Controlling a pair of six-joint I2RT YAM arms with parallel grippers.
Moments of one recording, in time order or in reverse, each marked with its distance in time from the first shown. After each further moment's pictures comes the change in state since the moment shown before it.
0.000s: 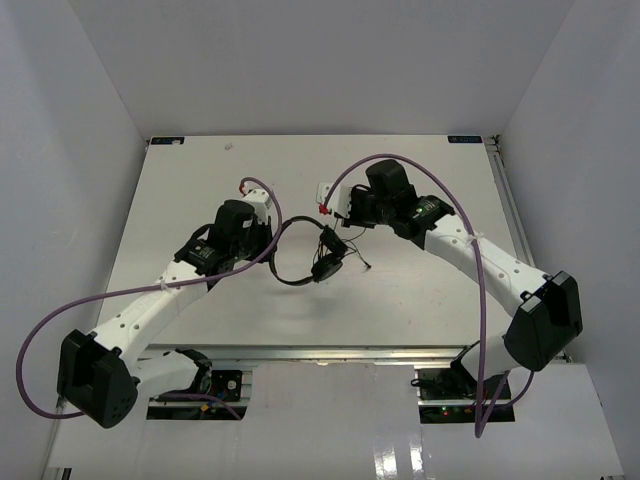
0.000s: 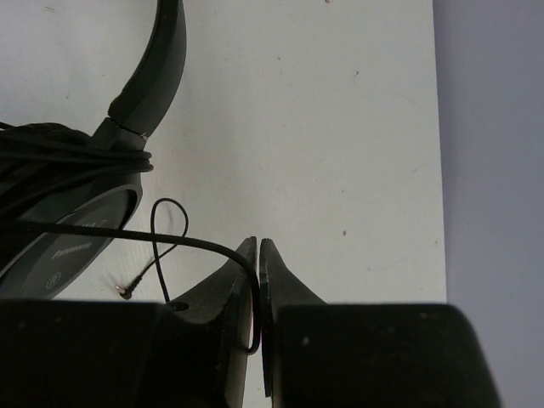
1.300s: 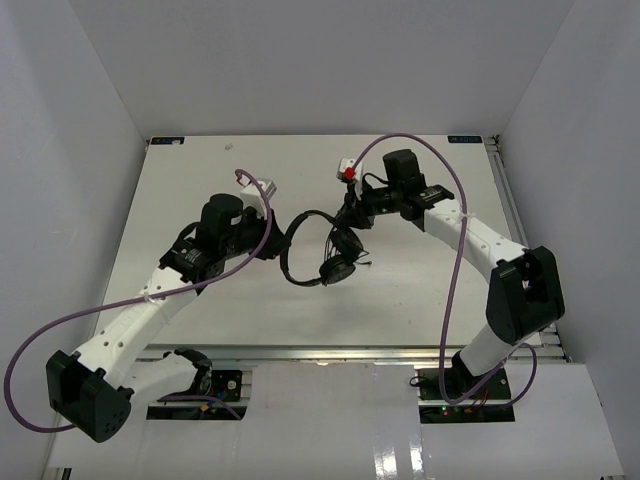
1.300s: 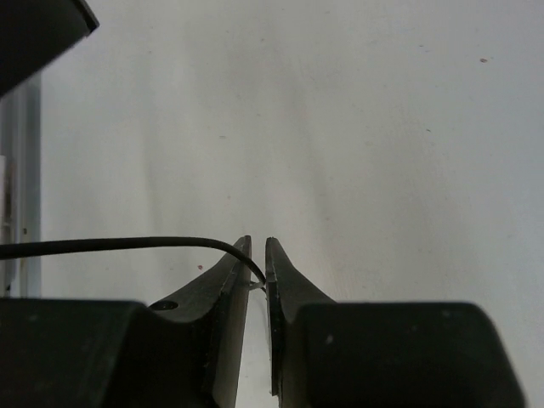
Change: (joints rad) left arm -0.004 -0.079 0.061 0.000 0.228 -0.048; right arm -0.181 0.144 -0.007 0.123 -0.580 0.394
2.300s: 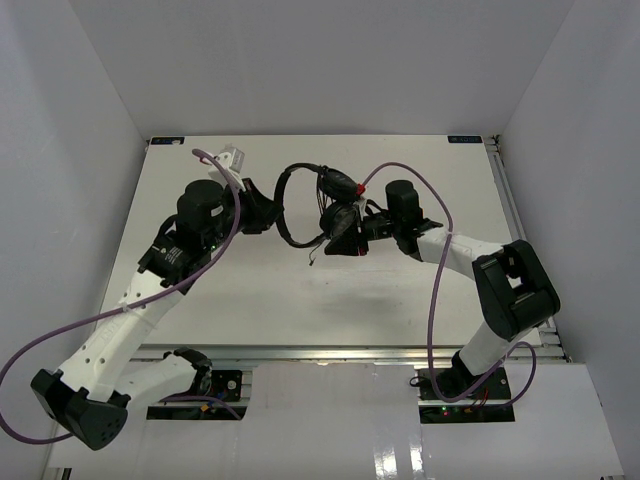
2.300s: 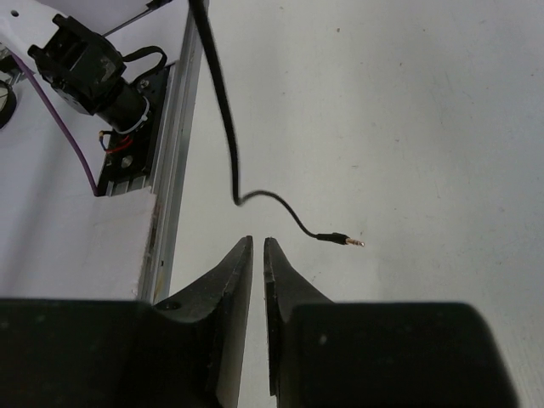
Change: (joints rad) left arm -0.005 -0.047 0.169 0.024 -0.184 -0.253; right arm 0.003 0.031 -0.361 0.652 -0.332 0.530
